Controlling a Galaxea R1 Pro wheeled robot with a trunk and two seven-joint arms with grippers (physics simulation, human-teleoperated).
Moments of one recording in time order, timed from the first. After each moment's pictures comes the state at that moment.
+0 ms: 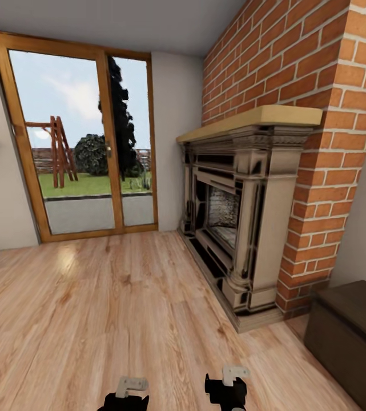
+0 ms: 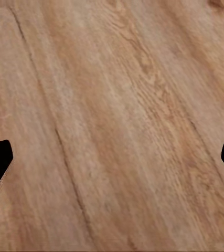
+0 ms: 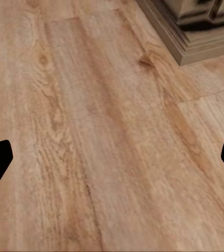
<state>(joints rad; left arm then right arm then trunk) -0.18 -0.02 -0.23 -0.76 0.15 0.24 0.03 -0.39 0.16 0.35 -0.31 -0.27 -0.21 -0.28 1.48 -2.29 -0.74</state>
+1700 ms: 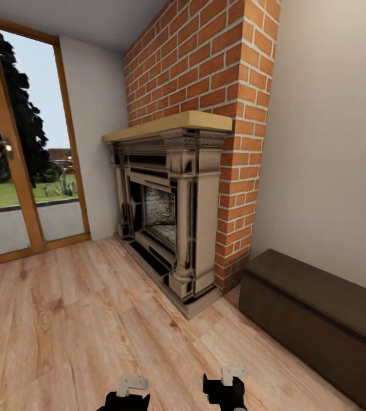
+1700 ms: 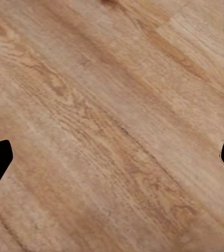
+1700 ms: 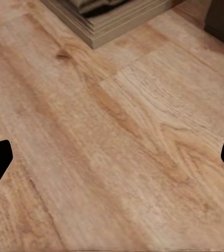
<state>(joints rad) -0.18 -0.02 -0.24 -0.76 0.15 0.22 0.02 -0.39 0.15 0.35 -0.31 -0.27 -0.21 -0.21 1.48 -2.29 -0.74</state>
